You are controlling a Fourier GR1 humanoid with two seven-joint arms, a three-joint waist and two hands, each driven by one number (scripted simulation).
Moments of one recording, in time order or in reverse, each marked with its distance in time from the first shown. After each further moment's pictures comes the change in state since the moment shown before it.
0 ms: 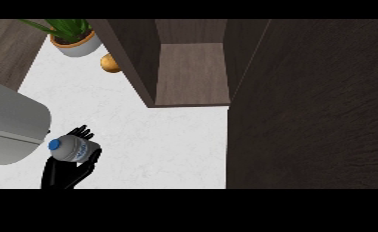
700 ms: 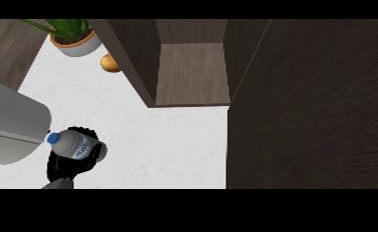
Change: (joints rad) left arm -0.149 0.031 0.022 0.176 0.039 -0.158 -0.042; right arm 0.047 -0.024 -0.030 0.002 -0.029 0.016 -0.042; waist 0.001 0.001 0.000
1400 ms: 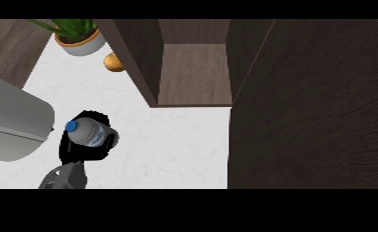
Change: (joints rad) left arm -0.035 -0.035 -0.082 -0.154 -0.052 0.054 0.029; right arm 0.058 -0.015 -0.040 0.007 -0.028 0.014 -0.052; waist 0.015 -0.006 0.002
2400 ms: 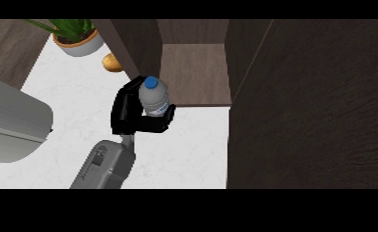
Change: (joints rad) left arm -0.086 -0.156 -0.352 -0.440 -0.007 0.495 0.330; right arm -0.033 -0.046 -0.030 0.013 -0.041 -0.017 0.002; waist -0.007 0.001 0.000
